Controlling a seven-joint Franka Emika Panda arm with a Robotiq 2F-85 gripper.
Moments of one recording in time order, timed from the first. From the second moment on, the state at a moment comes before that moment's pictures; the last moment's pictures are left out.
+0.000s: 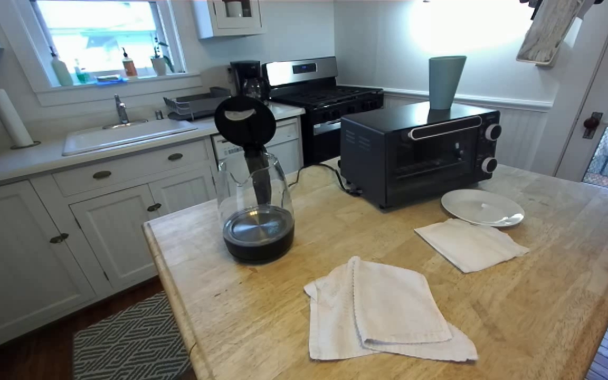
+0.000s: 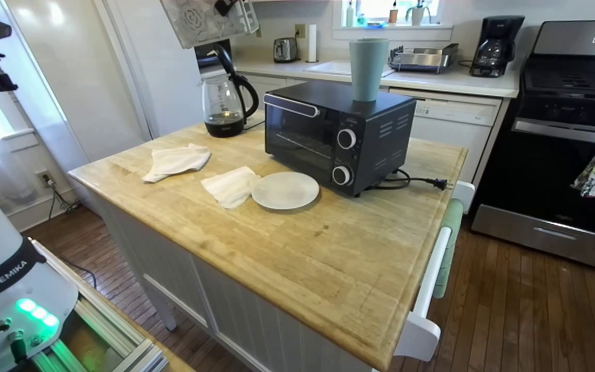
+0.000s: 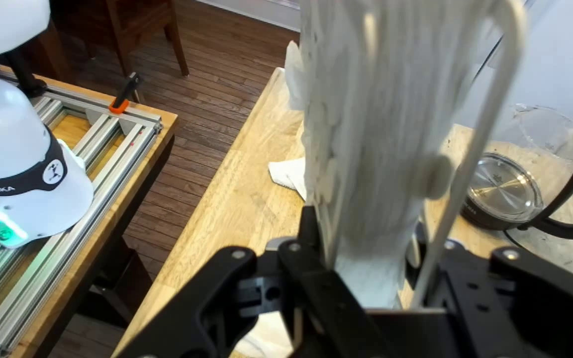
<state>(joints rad) -0.50 0.21 -0.22 -1.53 0.67 1.01 0.68</state>
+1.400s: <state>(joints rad) -0.55 0.77 -0.21 -0.79 1.00 0.97 1.13</state>
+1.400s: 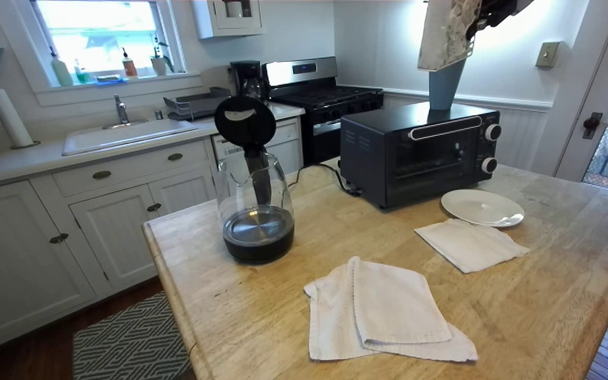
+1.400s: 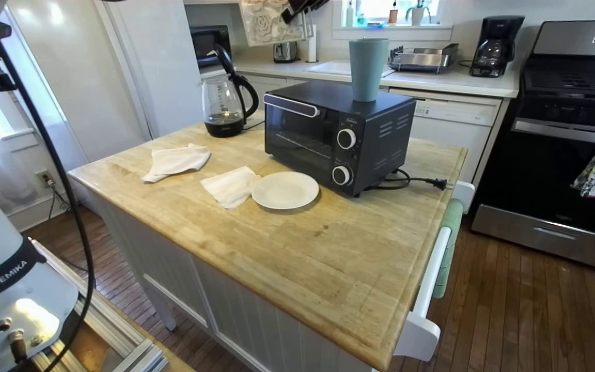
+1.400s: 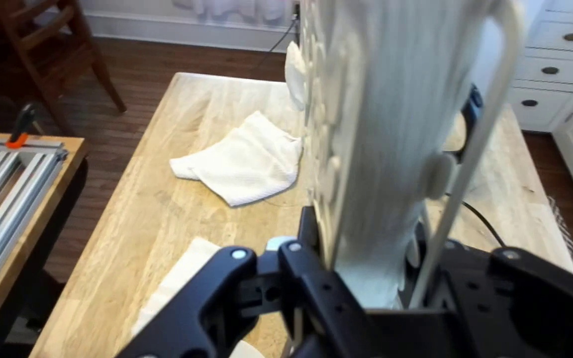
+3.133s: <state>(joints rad) -0.50 0.57 -0.25 -1.23 1.08 1.38 1.20</state>
